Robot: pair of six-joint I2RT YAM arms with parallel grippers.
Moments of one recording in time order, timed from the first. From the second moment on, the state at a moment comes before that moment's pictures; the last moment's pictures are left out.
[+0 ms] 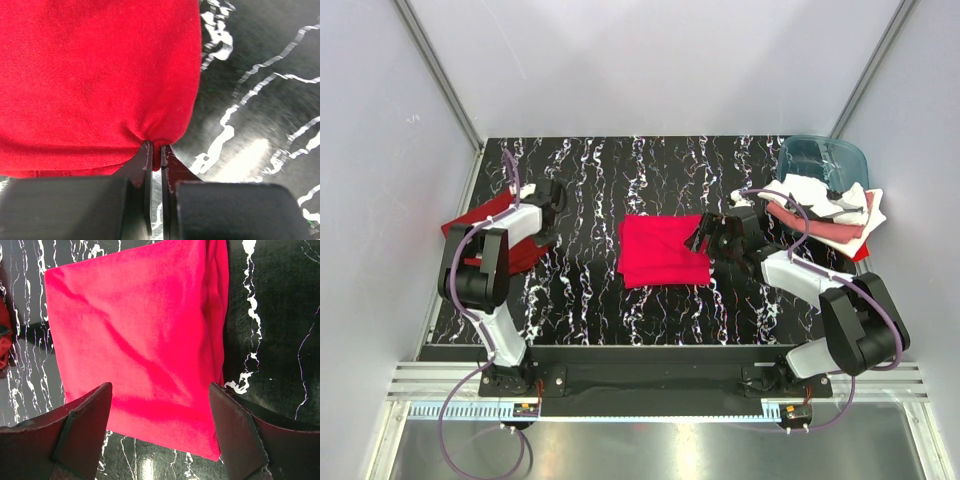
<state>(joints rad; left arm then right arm) -0.14 1.81 1.11 -0.48 -0.38 -0.66 0.41 1.43 0.69 0.09 -0.09 0.66</state>
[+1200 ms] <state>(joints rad) -0.44 1.92 1.60 -0.69 -0.44 -0.60 0.41 1.38 0.67 0.08 -0.01 0.66</state>
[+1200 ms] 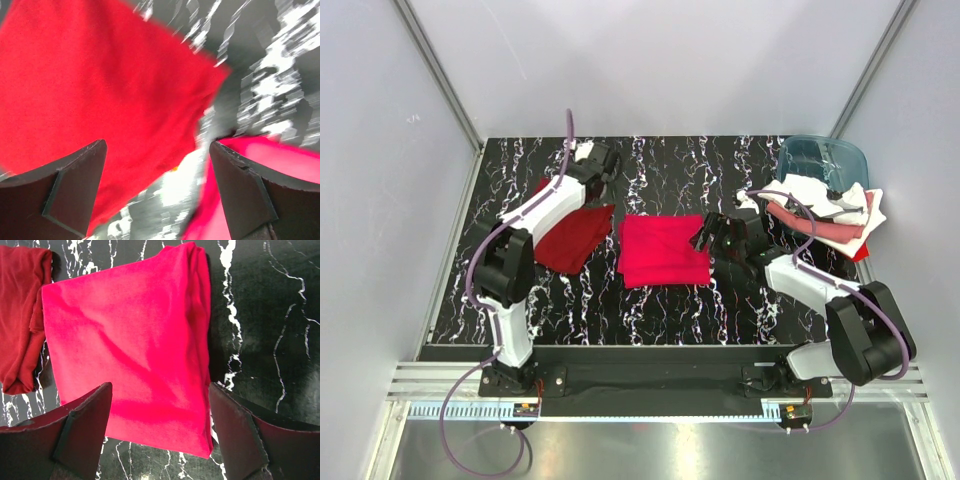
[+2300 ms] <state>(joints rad) -0.55 2.14 1.59 -0.82 -0.49 -0.43 0.40 1.37 0.66 0.05 0.09 0.67</state>
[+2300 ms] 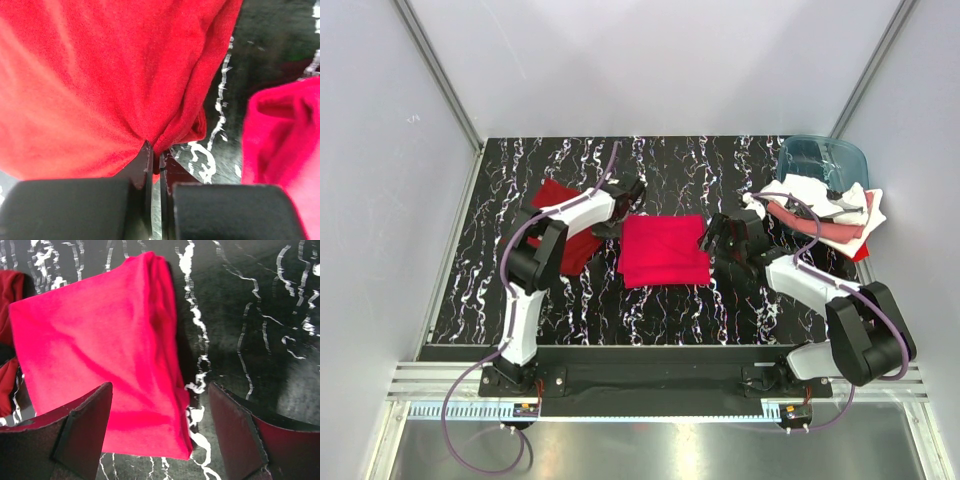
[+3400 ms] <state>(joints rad) -0.56 1.95 1.46 -0.52 0.00 -0.55 0.30 1.59 0.75 0.00 0.04 0.71</state>
